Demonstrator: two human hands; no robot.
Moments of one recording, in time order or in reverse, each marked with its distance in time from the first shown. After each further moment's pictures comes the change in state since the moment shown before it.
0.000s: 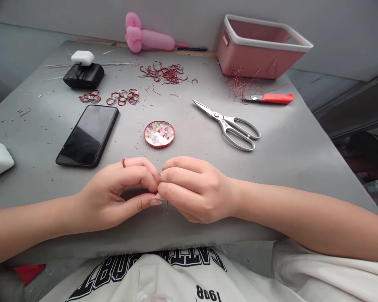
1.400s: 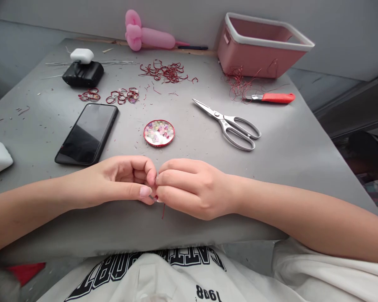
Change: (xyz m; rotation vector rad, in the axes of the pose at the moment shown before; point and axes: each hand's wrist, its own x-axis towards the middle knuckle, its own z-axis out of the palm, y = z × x) left_hand 0.011 -0.005 -0.019 -0.692 -0.242 -0.583; right_hand 0.003 0.007 -0.005 0.073 -0.125 -0.057
